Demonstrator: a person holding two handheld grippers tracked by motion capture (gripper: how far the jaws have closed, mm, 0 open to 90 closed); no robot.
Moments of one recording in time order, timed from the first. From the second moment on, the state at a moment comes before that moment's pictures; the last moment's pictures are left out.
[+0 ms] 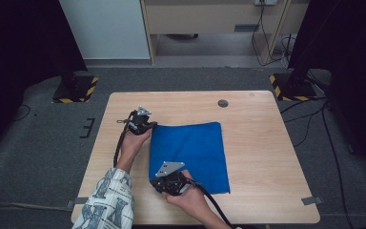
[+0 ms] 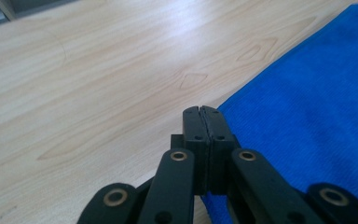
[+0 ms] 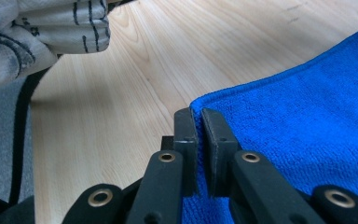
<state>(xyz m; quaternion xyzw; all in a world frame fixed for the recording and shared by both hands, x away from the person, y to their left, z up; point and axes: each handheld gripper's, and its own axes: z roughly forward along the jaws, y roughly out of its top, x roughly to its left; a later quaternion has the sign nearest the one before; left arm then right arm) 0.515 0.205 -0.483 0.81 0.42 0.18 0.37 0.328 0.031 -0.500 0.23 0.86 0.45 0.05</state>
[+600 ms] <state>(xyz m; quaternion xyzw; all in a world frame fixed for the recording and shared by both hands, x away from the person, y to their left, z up) 0.542 0.213 -0.465 0.79 0.44 0.19 0.37 0.335 0.025 -0.479 0.25 0.85 0.45 0.06</state>
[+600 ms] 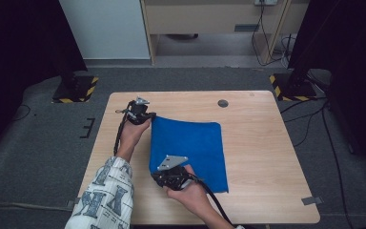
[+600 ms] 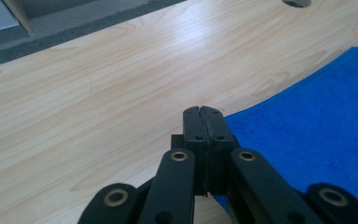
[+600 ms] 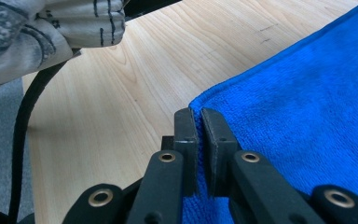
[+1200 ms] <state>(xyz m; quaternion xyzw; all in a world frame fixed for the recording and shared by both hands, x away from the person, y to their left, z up) 0.538 0.231 -0.464 0.80 0.44 0.19 0.37 0.328 0.047 -0.483 0.26 0.85 0.46 0.07</state>
